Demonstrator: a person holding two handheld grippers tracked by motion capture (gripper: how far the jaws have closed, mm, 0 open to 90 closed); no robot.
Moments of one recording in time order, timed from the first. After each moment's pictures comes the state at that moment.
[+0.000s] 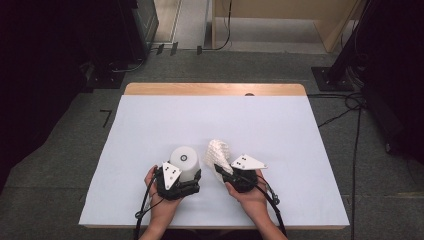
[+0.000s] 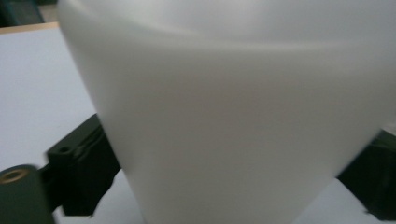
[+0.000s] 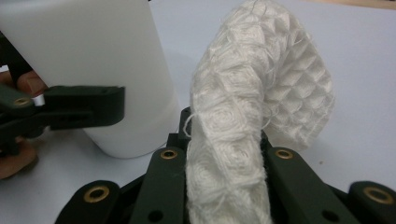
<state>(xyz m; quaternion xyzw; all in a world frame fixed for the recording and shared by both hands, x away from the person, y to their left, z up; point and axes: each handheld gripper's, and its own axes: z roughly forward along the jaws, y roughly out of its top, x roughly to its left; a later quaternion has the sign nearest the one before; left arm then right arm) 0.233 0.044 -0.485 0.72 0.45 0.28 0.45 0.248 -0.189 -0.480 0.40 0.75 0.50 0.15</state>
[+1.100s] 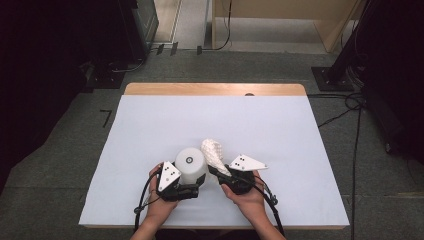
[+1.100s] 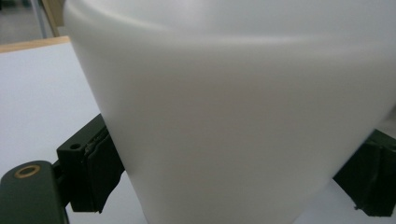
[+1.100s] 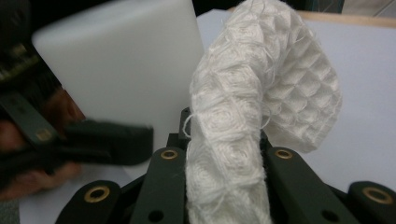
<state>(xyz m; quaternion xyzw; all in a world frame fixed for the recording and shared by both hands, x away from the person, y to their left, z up) 0.232 0.053 -0.469 0.75 0.36 0.21 0.52 0.239 -0.180 -0.461 0.38 0.74 0.55 0.12</state>
